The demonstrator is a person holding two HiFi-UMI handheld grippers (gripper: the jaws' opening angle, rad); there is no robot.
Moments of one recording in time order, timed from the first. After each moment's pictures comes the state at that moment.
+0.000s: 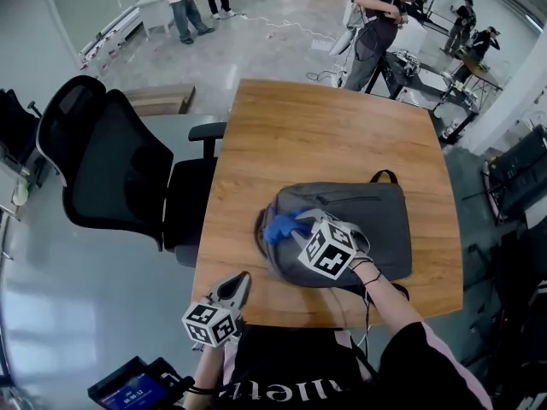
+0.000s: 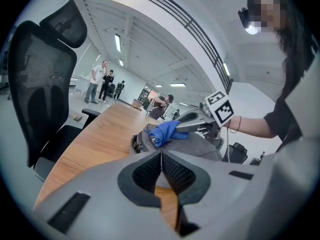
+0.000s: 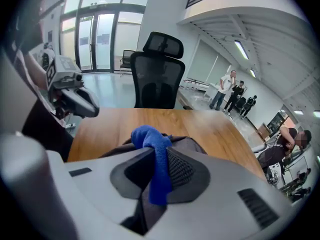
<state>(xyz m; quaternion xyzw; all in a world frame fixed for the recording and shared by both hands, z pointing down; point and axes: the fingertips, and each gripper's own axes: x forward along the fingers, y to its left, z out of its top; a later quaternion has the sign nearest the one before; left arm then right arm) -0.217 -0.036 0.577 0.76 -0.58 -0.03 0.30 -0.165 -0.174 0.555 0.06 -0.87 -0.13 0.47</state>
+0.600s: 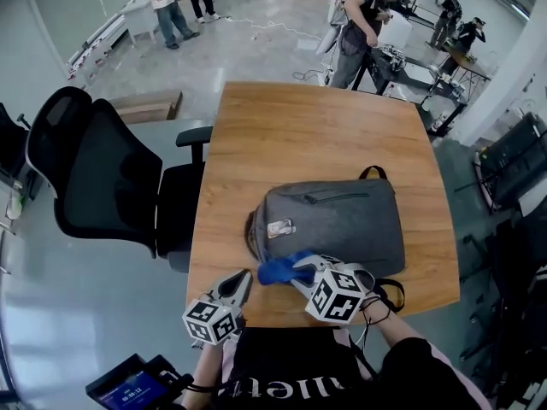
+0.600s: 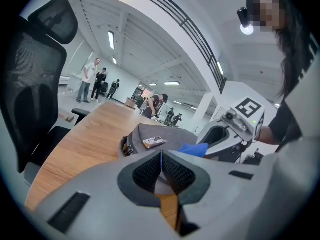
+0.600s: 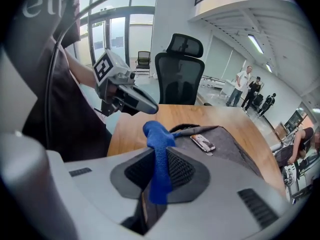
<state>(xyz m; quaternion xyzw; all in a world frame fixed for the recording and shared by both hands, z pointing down) -0.197 -0.056 0.571 0.78 -0.55 -0.02 0.29 -0.110 -0.067 0.560 -0.03 -0.87 -0.09 0.48</state>
